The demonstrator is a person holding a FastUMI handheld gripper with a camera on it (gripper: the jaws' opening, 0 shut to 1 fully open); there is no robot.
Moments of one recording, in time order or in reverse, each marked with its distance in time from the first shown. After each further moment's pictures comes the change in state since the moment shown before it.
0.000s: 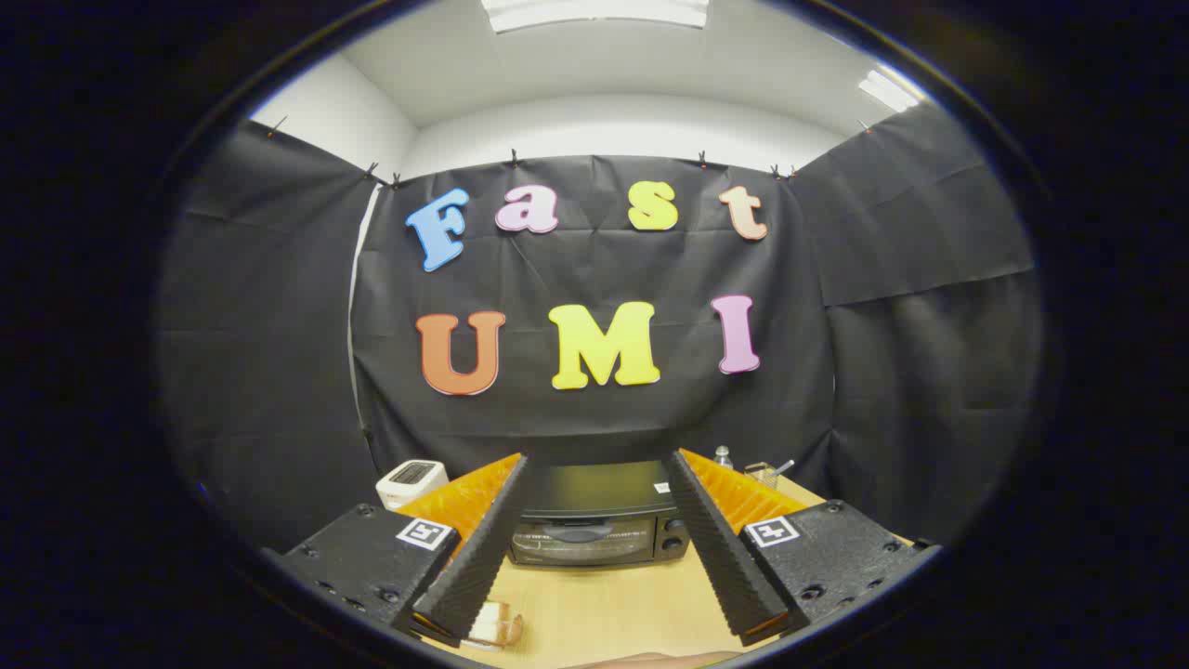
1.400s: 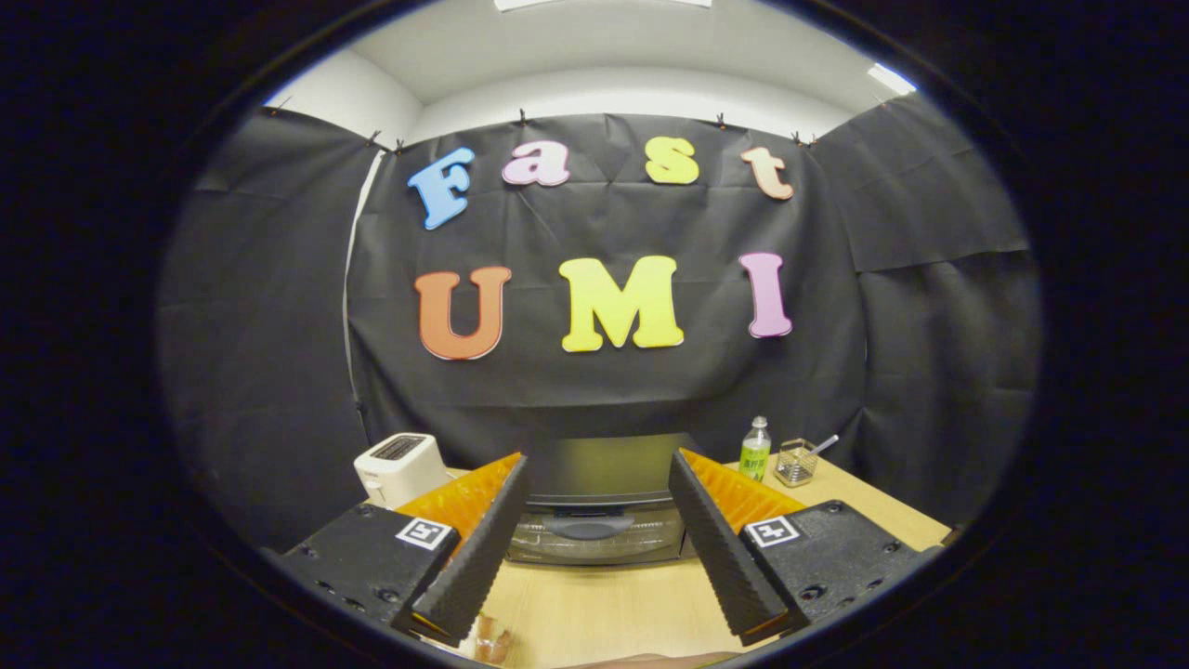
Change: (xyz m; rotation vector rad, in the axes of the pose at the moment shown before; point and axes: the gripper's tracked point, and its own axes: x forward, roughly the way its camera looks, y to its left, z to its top) arm 0.120 0.018 -0.087 0.009 0.091 0.049
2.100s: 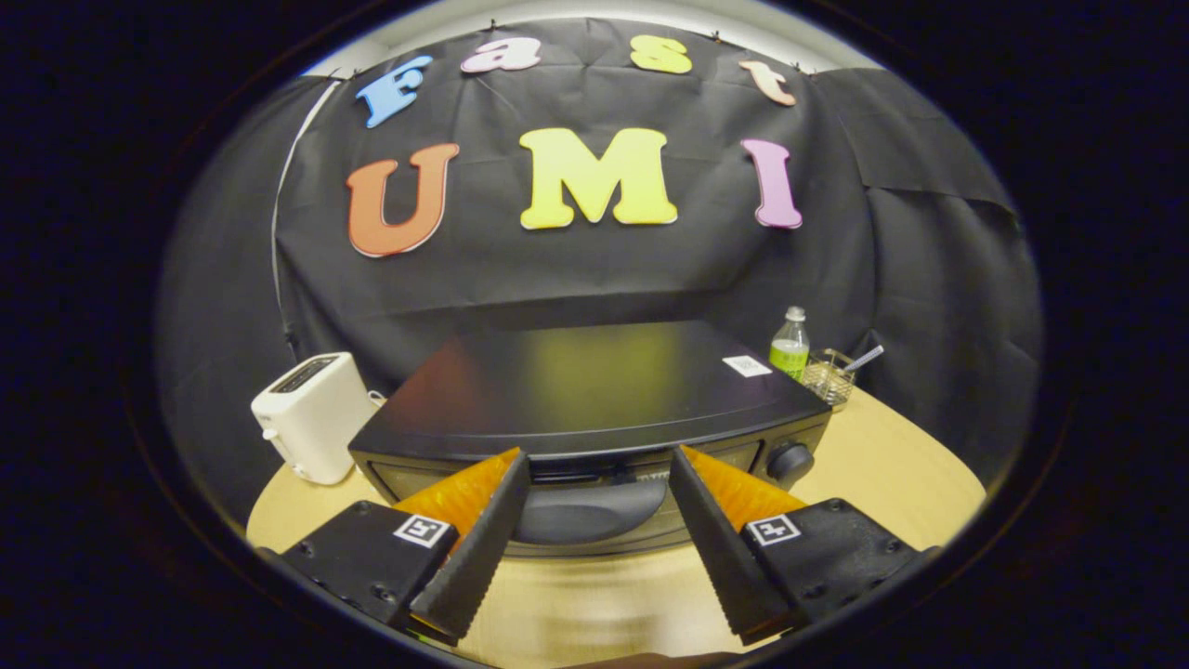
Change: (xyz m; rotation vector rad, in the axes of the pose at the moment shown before) arm 0.148 -0.010 -0.133 0.056 0.268 -0.104
